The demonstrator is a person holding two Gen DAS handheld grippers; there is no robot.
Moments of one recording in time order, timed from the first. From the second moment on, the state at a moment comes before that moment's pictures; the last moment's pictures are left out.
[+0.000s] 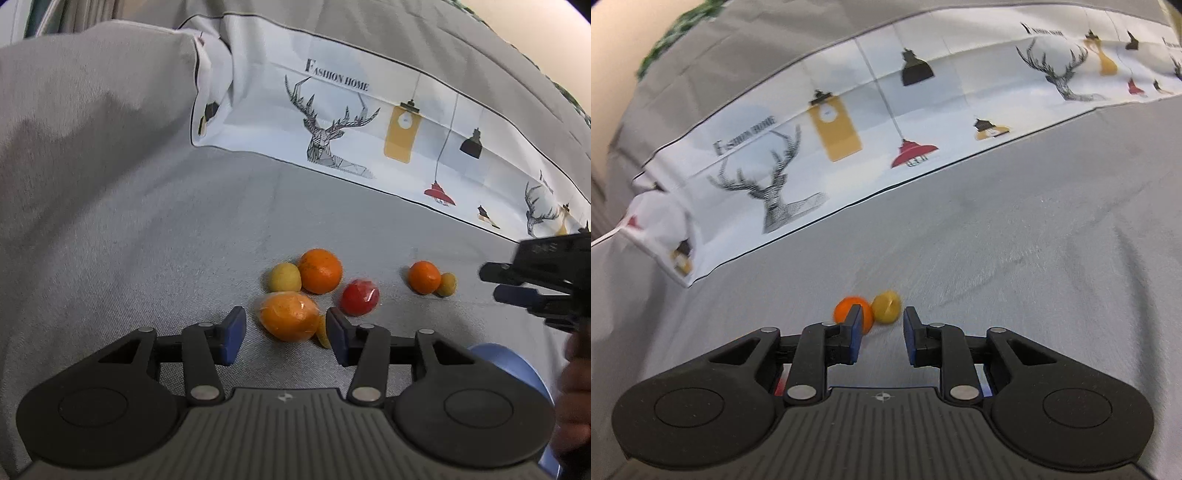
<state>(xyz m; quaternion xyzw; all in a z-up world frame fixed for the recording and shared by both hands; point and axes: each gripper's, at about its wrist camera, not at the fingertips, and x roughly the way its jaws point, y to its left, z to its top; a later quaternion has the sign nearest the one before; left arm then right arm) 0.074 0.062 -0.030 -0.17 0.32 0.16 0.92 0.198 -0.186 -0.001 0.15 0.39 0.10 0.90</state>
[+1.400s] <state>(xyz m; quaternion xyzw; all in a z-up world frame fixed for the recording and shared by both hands) 0.060 0.042 -0.007 -0.12 0.30 0.10 0.94 0.130 -0.195 0.054 0.15 0.35 0.14 0.91</state>
